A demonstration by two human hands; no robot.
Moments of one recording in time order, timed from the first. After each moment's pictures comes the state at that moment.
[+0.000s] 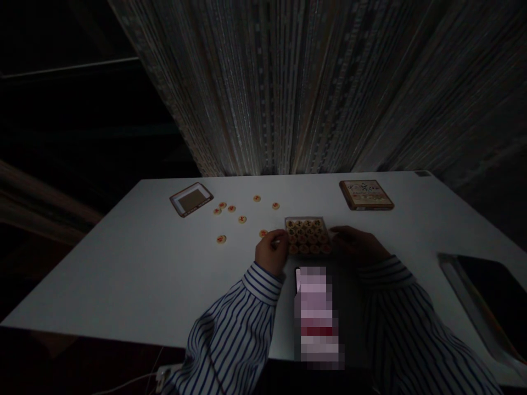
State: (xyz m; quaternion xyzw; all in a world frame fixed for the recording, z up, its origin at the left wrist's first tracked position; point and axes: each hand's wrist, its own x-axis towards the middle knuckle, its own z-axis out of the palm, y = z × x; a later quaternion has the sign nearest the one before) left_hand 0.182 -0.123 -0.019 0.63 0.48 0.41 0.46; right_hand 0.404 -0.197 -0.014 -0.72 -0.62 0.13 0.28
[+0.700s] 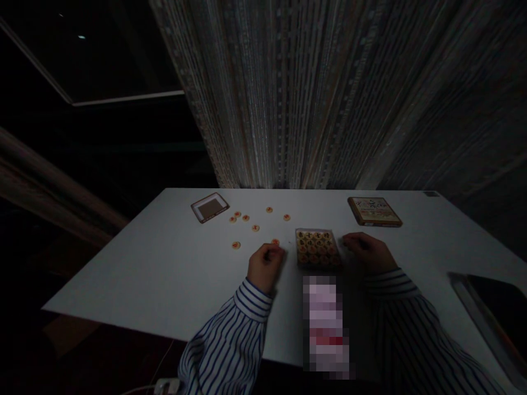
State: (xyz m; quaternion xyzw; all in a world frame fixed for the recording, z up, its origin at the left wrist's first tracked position) left_hand 0.136 -0.130 0.005 0.60 0.47 0.44 0.47; right_hand 0.390 -0.188 -0.003 -0.72 -0.51 0.12 0.46
